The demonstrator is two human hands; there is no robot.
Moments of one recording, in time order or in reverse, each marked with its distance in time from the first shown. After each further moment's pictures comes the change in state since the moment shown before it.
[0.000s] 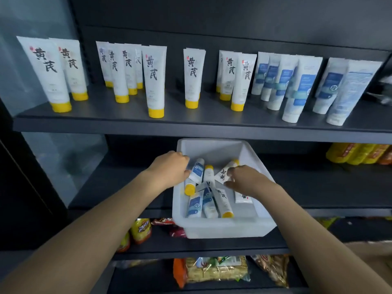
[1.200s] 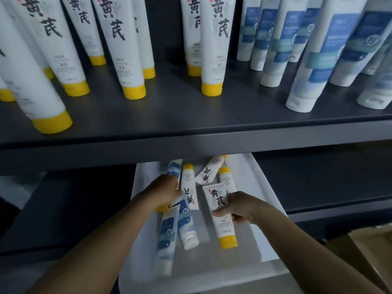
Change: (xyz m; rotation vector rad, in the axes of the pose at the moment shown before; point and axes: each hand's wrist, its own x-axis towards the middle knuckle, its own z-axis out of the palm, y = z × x) left_hand 0.140 0.020 0.137 -0.356 -0.406 -0.234; right_hand 0.091 0.093 0.094 1.031 -0.493 0.477
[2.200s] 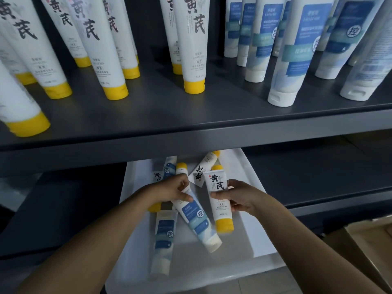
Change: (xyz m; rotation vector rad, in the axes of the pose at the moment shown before) left_hand 0.019 0.015 0.014 -0.270 -0.266 0.172; right_hand -0.006 0.002 -0.023 0.341 -0.018 -0.126
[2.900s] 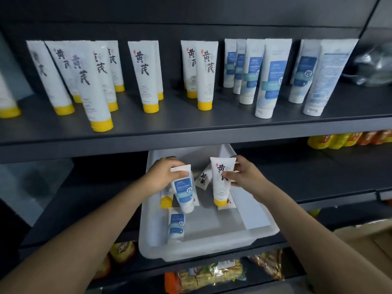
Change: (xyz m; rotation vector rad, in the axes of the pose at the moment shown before) left_hand -0.111 0.026 -0.034 -0.199 0.513 0.347; right_hand -0.096 -0.031 0.023 -0.149 0.272 -0.533
